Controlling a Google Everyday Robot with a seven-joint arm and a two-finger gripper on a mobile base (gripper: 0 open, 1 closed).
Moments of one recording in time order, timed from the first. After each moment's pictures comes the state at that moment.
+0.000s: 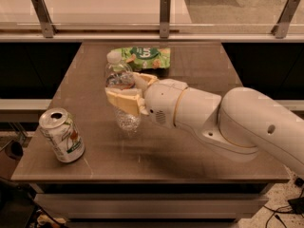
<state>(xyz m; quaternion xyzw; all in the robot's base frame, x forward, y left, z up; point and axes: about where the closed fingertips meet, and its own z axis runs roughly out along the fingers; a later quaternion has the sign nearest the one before) 0.491 0.067 0.939 -0.36 0.64 0.34 0.59</state>
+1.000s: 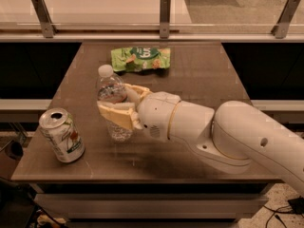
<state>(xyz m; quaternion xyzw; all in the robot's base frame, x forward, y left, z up) 0.467 0.084 0.918 -0.38 0.63 0.36 0.58</state>
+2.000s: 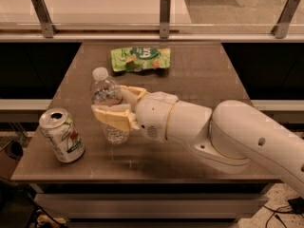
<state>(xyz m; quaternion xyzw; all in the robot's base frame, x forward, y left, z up) 0.465 0.090 0.920 -0.38 0.62 0.36 0.58</state>
